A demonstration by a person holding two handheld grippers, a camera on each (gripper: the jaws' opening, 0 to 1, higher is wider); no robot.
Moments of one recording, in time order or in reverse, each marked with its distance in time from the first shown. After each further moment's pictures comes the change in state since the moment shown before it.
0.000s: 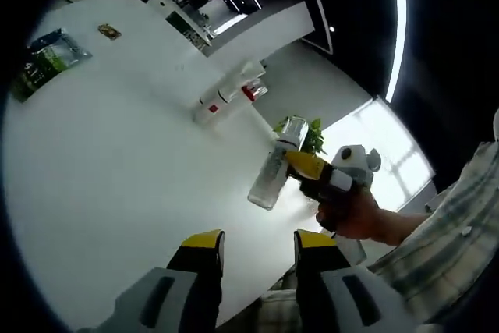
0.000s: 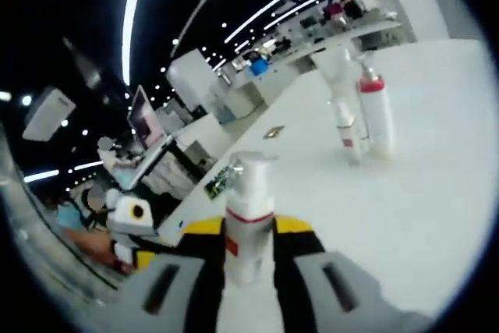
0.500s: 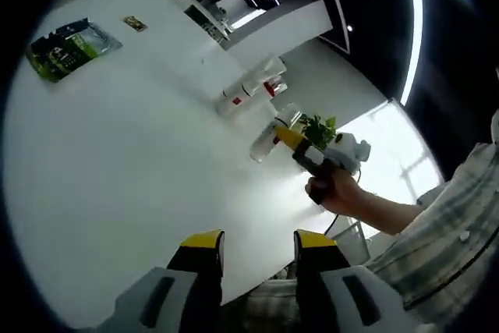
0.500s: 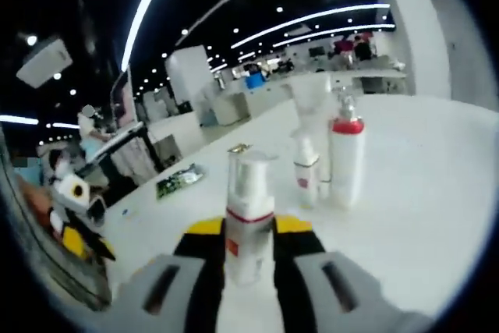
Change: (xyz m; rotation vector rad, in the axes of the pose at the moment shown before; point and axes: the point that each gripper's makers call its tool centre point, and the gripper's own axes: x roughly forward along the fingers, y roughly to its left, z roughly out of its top) left arm -0.027 0.017 -0.014 -0.063 0.026 0.067; right arm 0.022 -0.071 0.029 -0.310 -0.081 -0.137
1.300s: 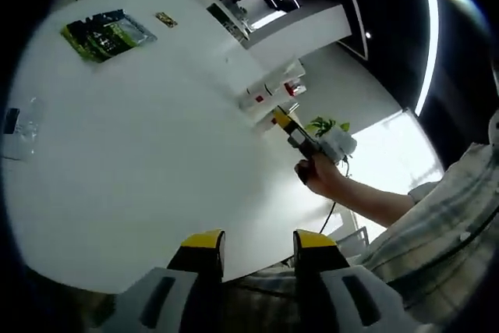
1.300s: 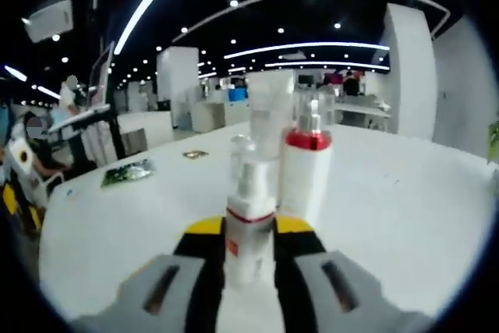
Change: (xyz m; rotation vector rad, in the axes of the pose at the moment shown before) left arm -0.025 0.015 -0.016 -0.074 -0.010 0.077; right arm 0.038 -0.066 -0.006 -0.148 -0.066 -0.135
